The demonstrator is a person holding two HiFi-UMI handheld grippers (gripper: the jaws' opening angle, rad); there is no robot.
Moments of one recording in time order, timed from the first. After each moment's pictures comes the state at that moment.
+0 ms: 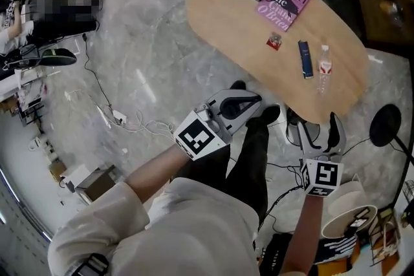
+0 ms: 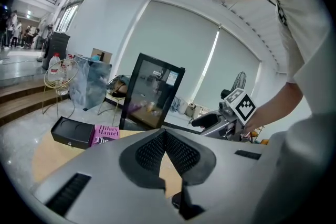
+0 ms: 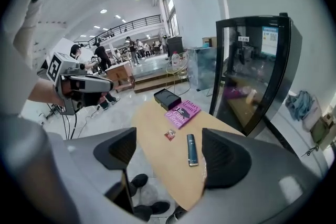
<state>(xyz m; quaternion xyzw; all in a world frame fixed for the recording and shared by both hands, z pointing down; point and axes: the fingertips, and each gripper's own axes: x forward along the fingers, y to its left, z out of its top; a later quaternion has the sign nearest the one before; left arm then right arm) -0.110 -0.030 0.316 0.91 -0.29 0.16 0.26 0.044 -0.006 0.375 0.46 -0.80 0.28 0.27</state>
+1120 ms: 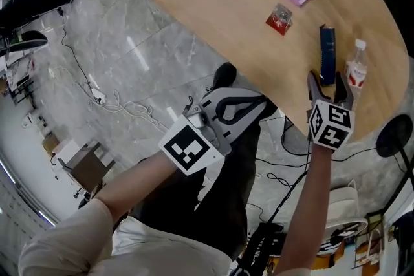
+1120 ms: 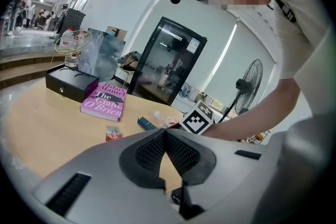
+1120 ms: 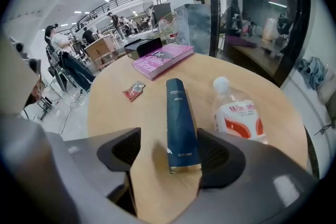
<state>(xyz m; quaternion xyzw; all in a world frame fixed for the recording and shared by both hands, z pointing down) -0.095 -0.016 0.543 0.87 -0.31 0.18 0.33 0.046 -0.063 0.714 0.45 -0.73 0.36 0.36</state>
